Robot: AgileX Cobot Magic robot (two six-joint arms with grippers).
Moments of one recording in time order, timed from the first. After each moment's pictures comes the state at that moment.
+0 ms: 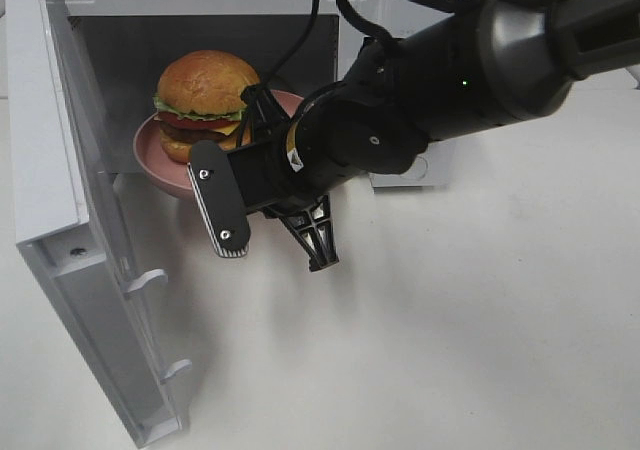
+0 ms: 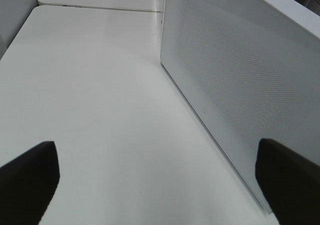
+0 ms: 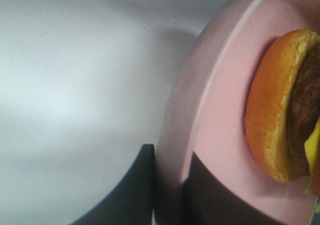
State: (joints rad) left arm 0.09 0.00 -0.52 -0.16 1.08 0.09; right arm 0.78 1.95 -1.17 -0.37 0.13 -0.99
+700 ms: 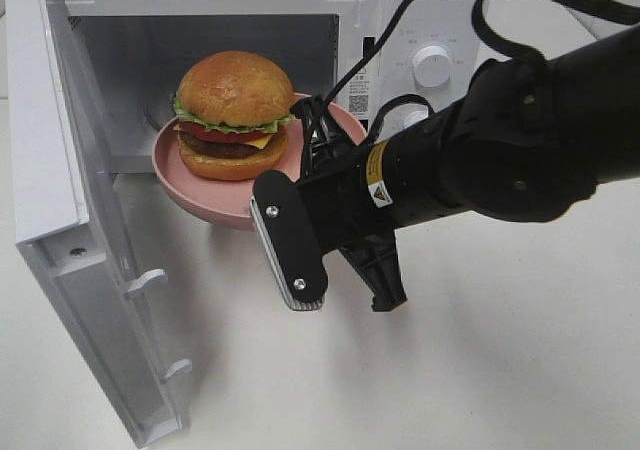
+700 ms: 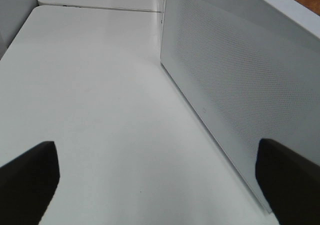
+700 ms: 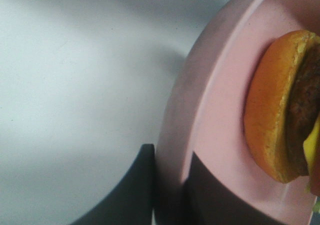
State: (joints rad) left arm 0.09 0.00 -0.52 -0.16 1.08 0.09; right arm 0.78 1.70 -0.86 -0.40 0.01 -0.99
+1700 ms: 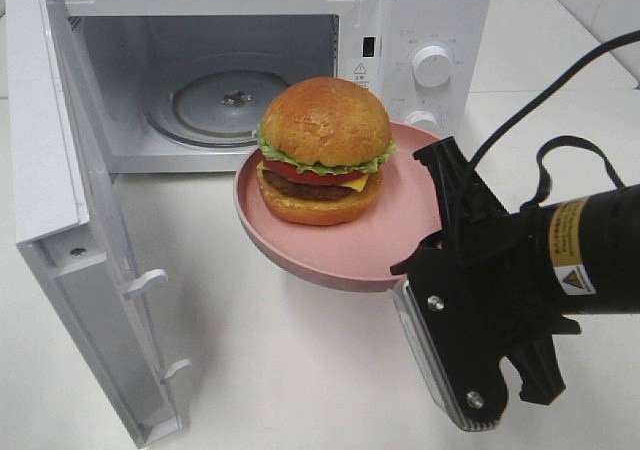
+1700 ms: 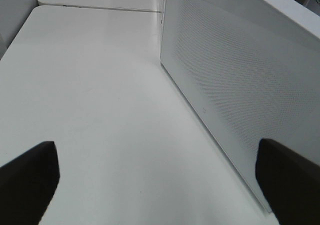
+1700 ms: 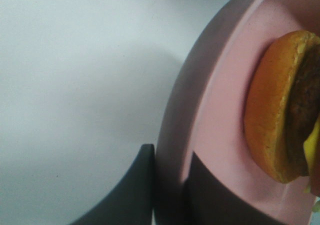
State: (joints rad) left arm 0.09 0.00 -0.52 -0.16 1.08 0.09; right arm 0.78 1.28 -0.50 -0.40 0.08 -0.99
